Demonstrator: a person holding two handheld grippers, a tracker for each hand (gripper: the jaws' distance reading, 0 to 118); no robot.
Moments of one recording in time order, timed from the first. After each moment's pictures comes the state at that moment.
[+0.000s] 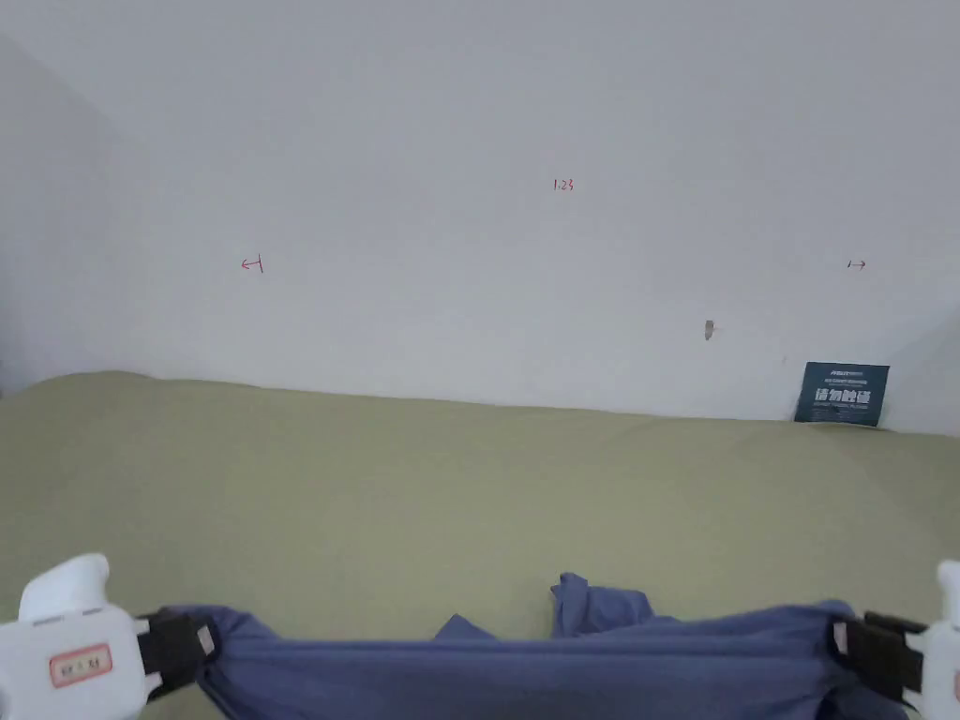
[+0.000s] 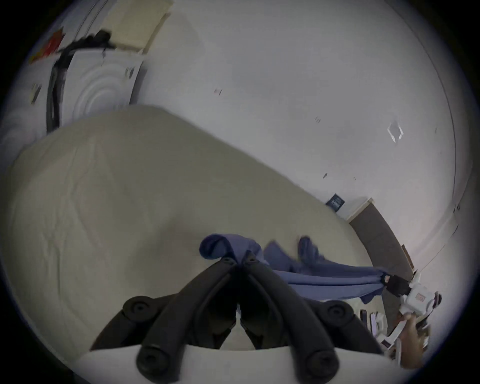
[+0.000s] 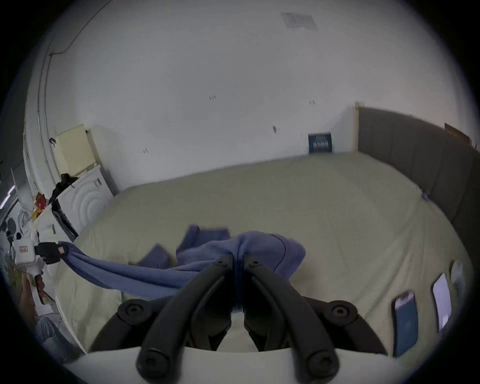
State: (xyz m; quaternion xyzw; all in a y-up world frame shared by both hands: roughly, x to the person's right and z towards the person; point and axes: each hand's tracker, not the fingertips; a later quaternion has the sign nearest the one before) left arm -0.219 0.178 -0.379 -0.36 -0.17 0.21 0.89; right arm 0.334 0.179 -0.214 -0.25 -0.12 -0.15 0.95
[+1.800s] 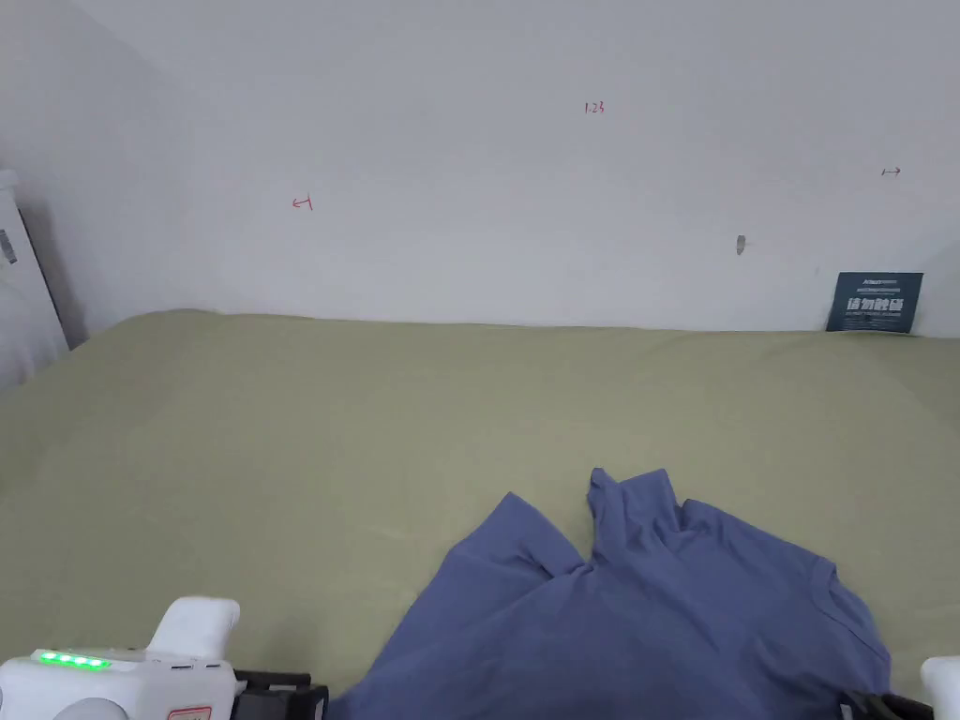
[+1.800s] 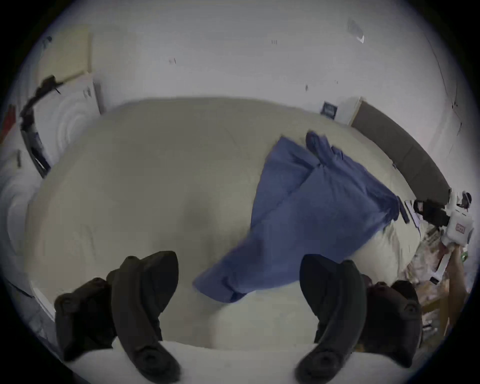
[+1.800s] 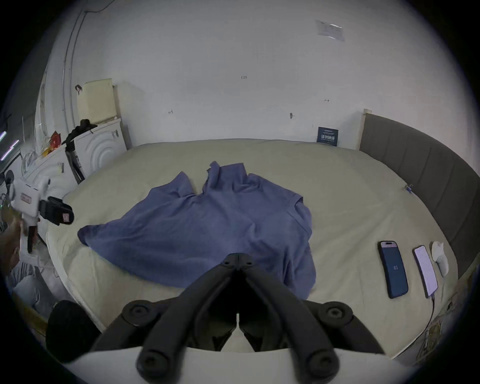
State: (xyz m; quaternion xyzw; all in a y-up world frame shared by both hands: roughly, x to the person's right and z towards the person) left arm -0.241 0.134 -0.302 -0.45 -0.26 -0.04 0.85; right arm 0.227 0.145 -0.084 -0.29 -0.08 -0.05 0.95
